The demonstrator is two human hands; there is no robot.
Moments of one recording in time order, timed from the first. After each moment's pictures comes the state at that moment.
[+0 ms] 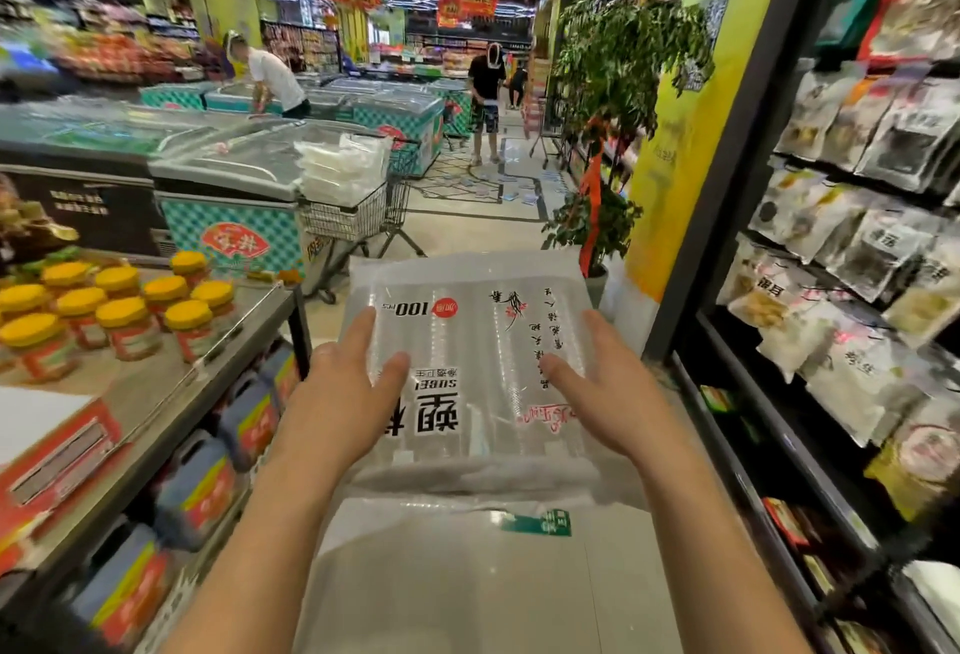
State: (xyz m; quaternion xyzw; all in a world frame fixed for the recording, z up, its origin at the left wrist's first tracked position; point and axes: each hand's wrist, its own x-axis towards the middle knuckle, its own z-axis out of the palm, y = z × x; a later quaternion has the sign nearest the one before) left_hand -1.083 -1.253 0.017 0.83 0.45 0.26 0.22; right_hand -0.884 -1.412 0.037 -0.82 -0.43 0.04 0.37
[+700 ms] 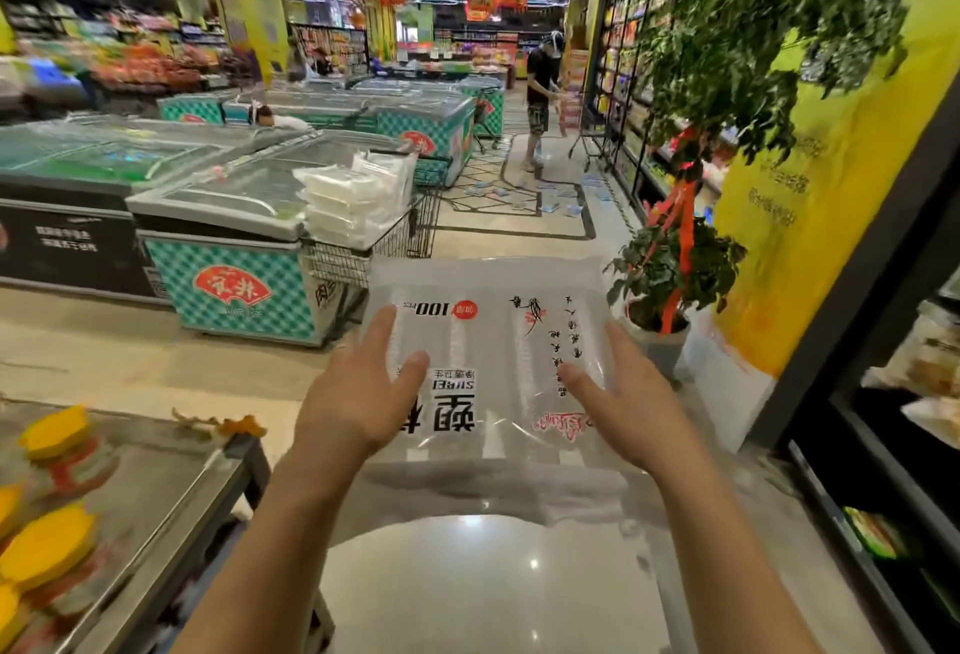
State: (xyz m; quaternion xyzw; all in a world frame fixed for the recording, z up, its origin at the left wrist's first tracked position) left_hand -0.789 -0.767 0.024 0.84 0.46 0.23 0.18; right_hand -0.590 -0.927 0.024 -0.82 -0.42 0.08 0.39
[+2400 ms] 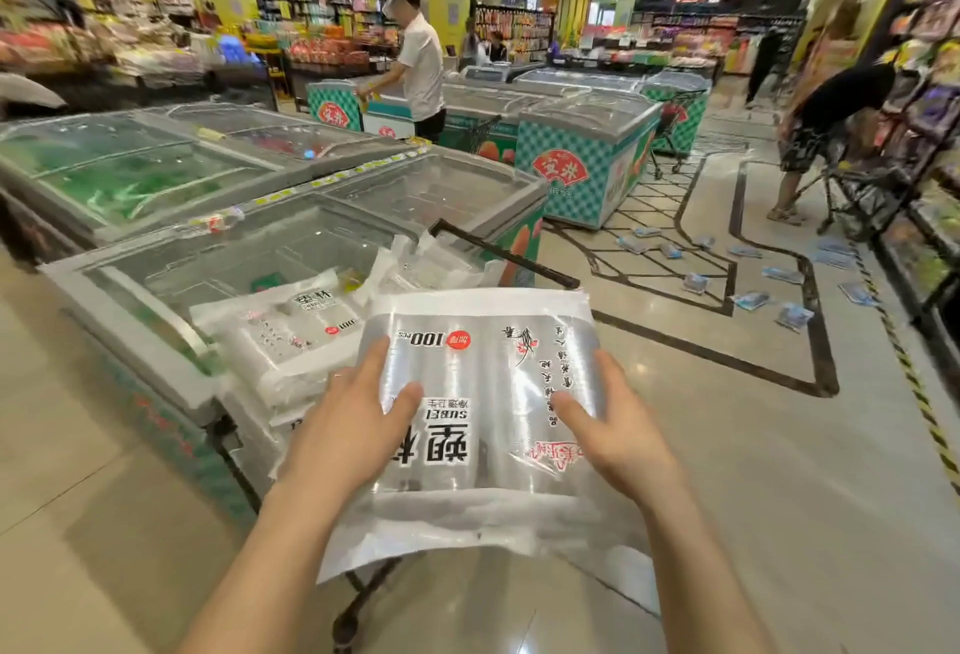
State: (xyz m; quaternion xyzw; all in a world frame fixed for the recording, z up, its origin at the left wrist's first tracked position) left_hand -0.123 0.335 -0.012 0.73 0.63 0.23 0.15; right_hand 0.131 0.277 -0.018 -0.70 -0.56 0.22 0.40
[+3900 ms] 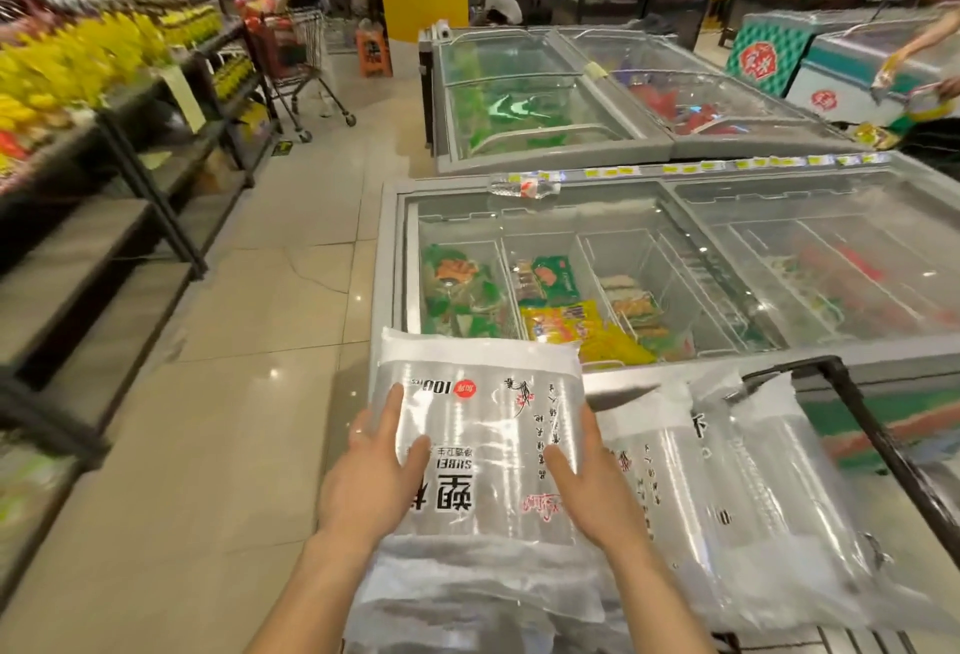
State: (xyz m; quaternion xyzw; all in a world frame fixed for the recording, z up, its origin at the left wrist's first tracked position) left_hand -0.255 0.684 -0.123 0.36 0.90 0.19 0.13; right_hand -0.061 0.833 -0.149 -0.49 -0.77 0.40 0.11
